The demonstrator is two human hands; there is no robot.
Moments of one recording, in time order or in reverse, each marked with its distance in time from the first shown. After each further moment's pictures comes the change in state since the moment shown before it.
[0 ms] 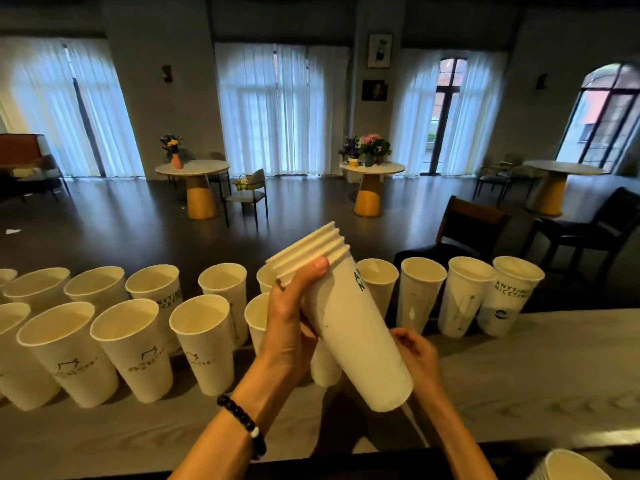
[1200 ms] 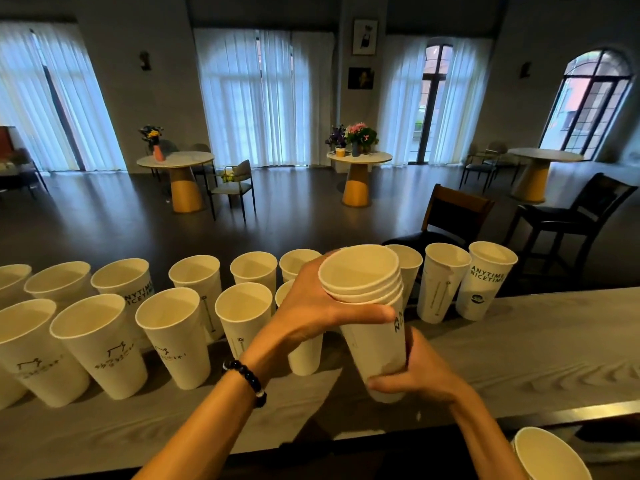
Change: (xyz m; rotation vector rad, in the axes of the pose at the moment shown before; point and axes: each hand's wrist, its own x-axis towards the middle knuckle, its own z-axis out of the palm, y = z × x) left_hand 0.021 -0.025 0.031 0.646 -0.425 0.077; right_hand -0.015 -0.032 -0.057 -0.365 -0.505 -0.016
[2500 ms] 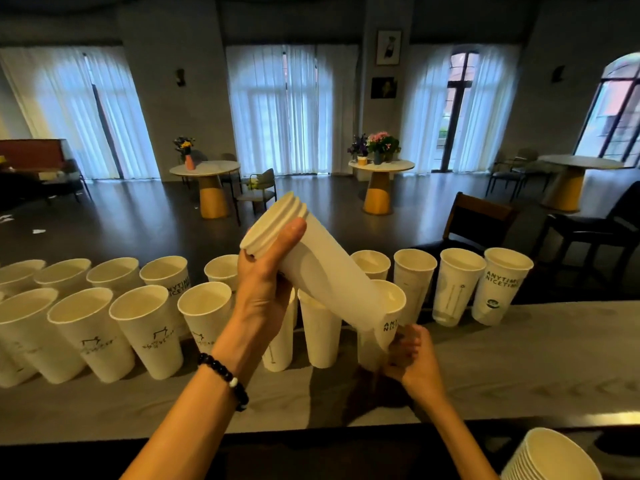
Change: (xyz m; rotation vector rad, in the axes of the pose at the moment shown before) left_hand -0.029 0.029 -0.046 -0.597 0.574 -0.054; right_hand 0.028 0.063 0.036 0.145 0.470 0.140
